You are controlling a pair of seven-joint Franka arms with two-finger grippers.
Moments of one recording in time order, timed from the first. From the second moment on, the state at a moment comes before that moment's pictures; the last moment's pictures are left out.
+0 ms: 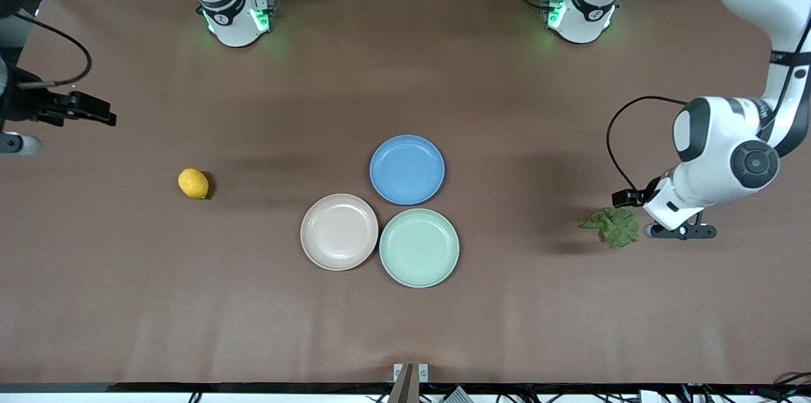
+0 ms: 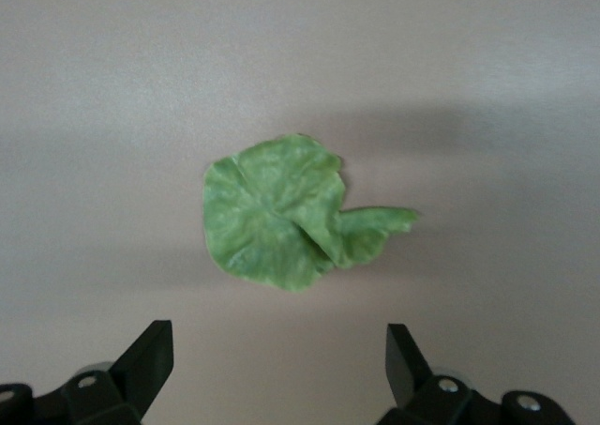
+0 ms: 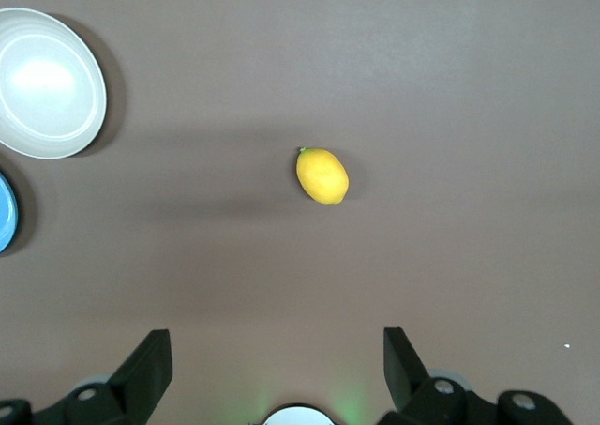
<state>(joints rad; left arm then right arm) 0.16 0.43 -0.20 -1.86 0.13 2.20 -0.07 0.02 0.10 -0.06 -1.51 0.02 1.43 -0.03</state>
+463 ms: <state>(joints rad) 0.17 0.54 -0.20 -1.86 0.14 2.32 -0.07 0.01 0.16 -0.05 -1.56 0.02 1.54 -0.13</state>
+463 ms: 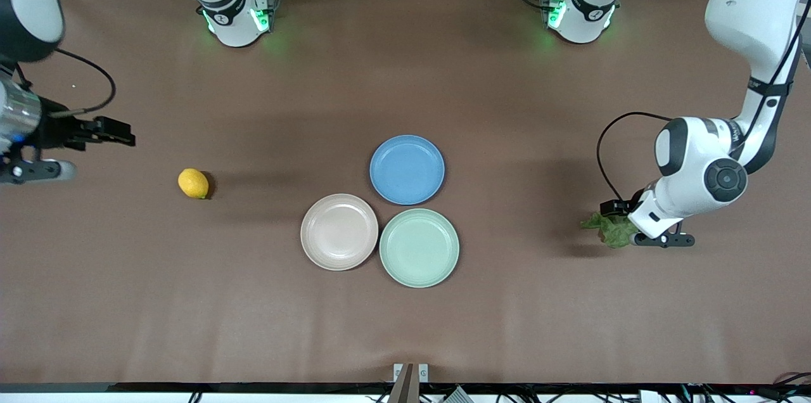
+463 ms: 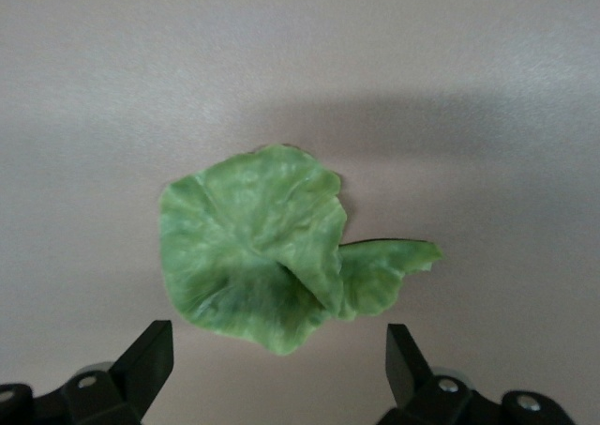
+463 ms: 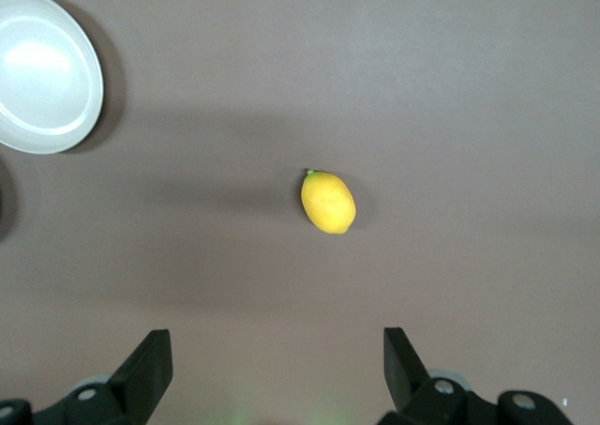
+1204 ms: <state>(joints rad) 0.16 0.63 -0.20 -1.86 0.17 2.42 -0.07 -0.07 0.26 0.01 -1.84 0.02 1.91 -0.62</state>
